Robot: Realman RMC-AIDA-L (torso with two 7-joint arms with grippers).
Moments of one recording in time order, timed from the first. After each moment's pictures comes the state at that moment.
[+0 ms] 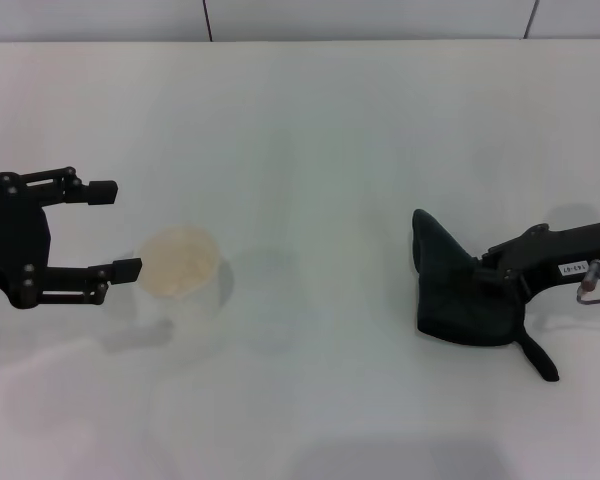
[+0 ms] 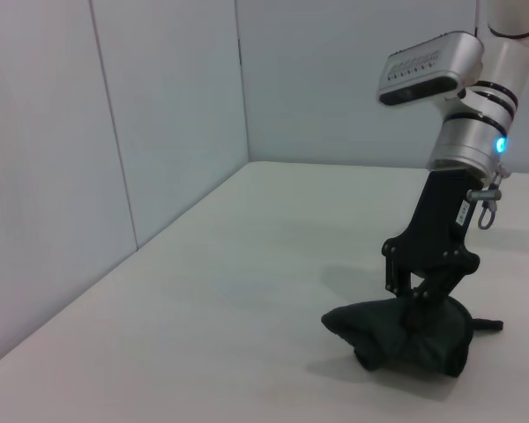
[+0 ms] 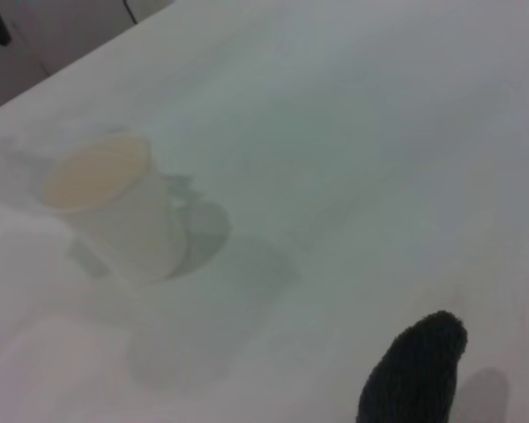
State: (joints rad) left arm -0.30 -2.02 0.79 1.17 1.91 1.81 -1.39; right arm 0.35 2.01 -1.33 -1.14 -2.01 -1.32 2.07
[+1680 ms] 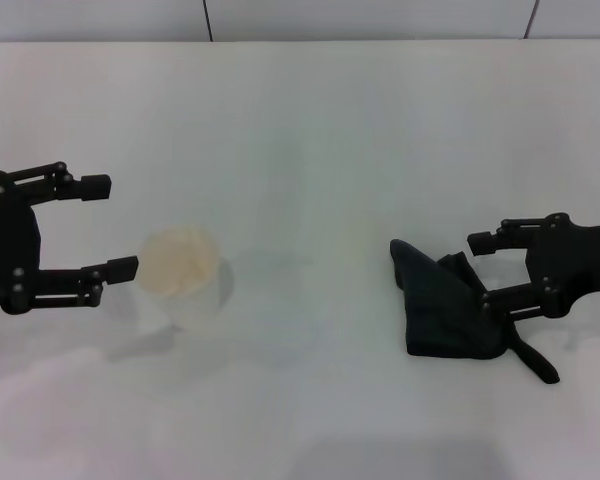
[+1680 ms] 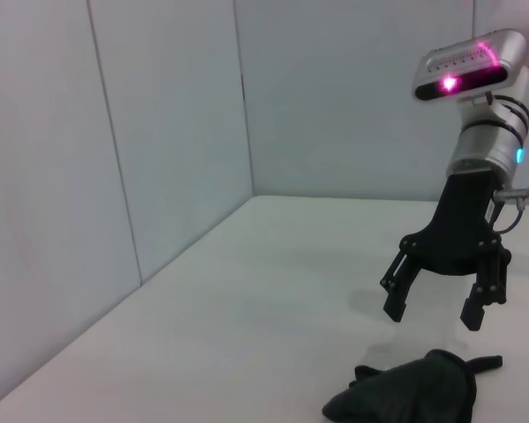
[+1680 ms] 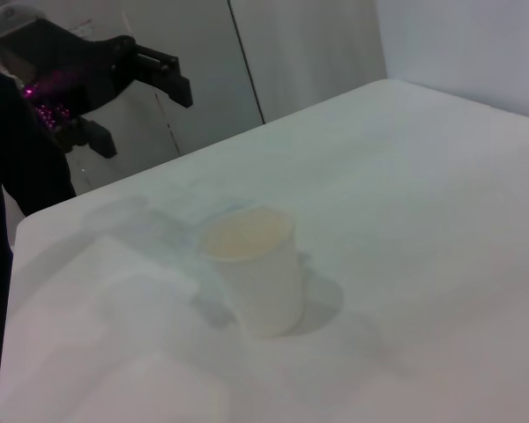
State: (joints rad) left arm -0.25 -2.05 0.78 1.24 1.85 1.84 -1.40; right arm 0.31 2.01 -1.16 -1.12 -1.85 -1.53 1.72
